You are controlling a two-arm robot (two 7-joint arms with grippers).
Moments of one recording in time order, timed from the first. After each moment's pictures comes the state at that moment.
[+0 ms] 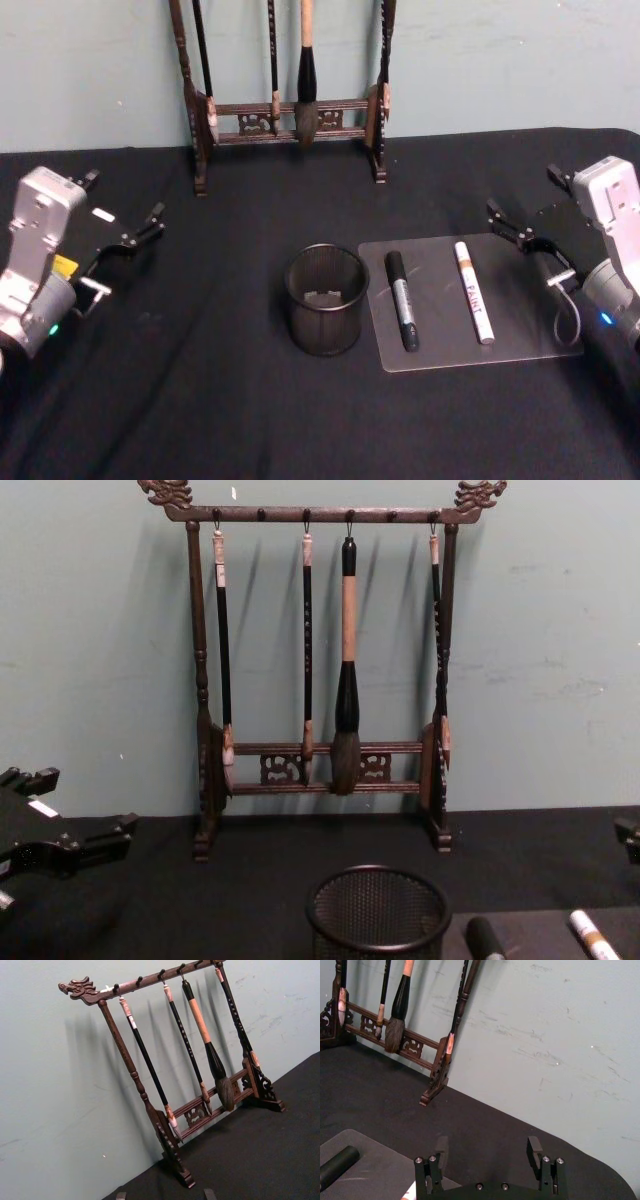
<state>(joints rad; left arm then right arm) -0.20 0.60 0.45 -1.41 -0.25 -0.12 0.03 0.20 0.60 -0.45 -1.41 0.25 -0.12 -0.03</state>
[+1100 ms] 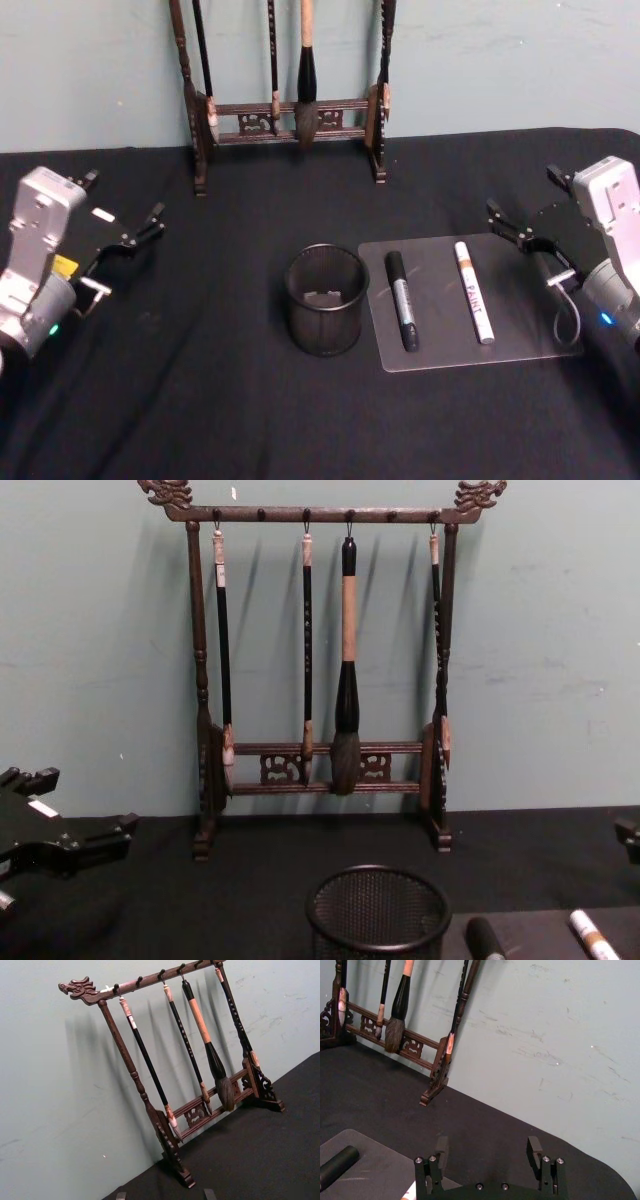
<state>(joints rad) -0.20 0.60 0.45 -1.41 -0.25 -0.12 0.03 0.20 0.60 -0.45 -1.41 0.25 -0.12 -0.03</state>
